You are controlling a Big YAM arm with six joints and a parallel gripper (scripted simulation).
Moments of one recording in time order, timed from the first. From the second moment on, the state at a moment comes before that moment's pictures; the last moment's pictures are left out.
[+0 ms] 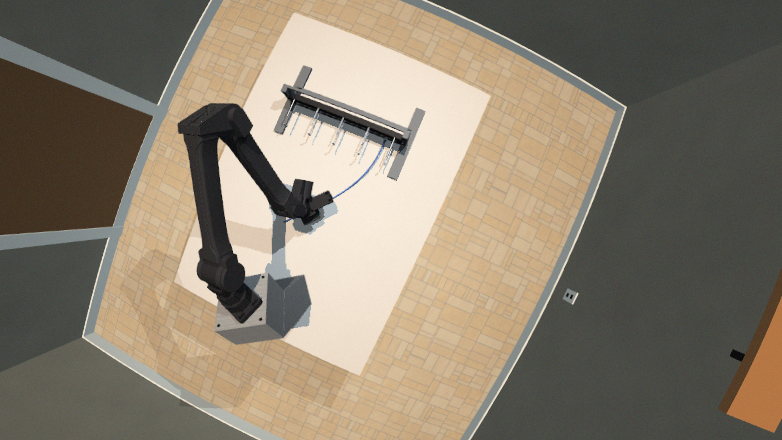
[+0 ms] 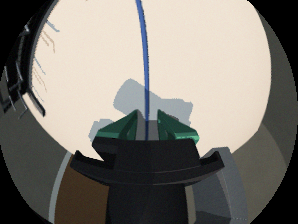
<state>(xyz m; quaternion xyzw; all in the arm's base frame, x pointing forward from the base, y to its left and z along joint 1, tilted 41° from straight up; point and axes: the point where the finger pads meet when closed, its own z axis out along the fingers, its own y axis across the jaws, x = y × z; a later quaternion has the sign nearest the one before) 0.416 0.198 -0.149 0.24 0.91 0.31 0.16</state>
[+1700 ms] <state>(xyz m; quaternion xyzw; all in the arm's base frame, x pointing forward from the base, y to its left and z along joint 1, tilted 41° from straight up) 0.417 0.199 -0.152 0.24 0.91 0.31 0.16</state>
